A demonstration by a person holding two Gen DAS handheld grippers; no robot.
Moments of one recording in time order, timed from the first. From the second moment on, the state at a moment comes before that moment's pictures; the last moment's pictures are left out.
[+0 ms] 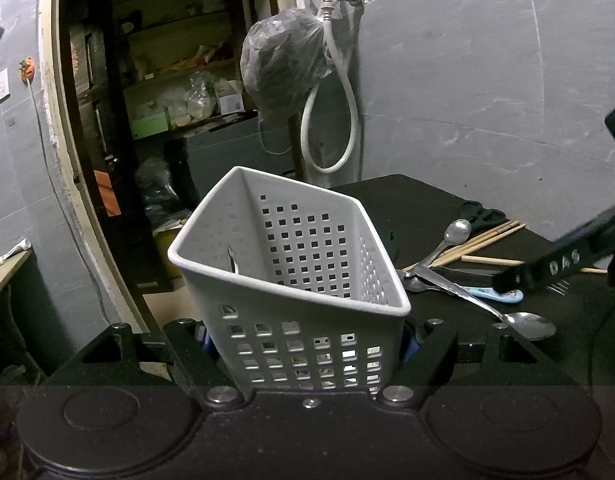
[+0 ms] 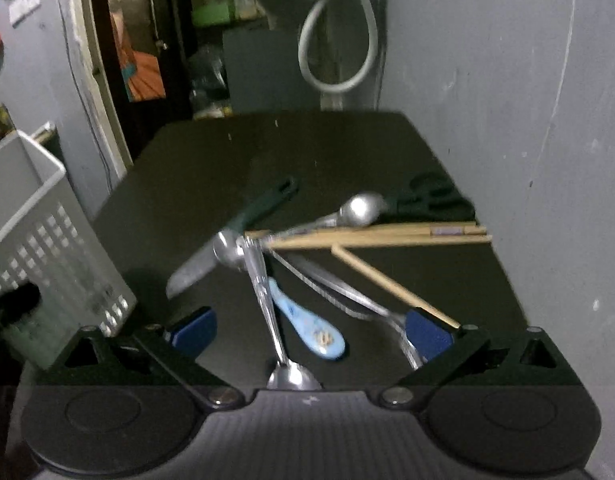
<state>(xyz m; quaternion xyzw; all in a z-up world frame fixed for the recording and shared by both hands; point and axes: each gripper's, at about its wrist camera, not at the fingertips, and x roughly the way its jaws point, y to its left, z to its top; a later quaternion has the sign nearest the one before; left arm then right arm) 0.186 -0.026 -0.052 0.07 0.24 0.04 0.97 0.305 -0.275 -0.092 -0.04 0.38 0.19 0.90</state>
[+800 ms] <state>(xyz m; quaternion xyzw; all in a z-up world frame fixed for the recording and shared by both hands) 0.190 -0.030 -0.053 0.06 0.24 0.05 0.97 0.310 -0.243 -0.106 -0.10 0.35 0.27 0.89</state>
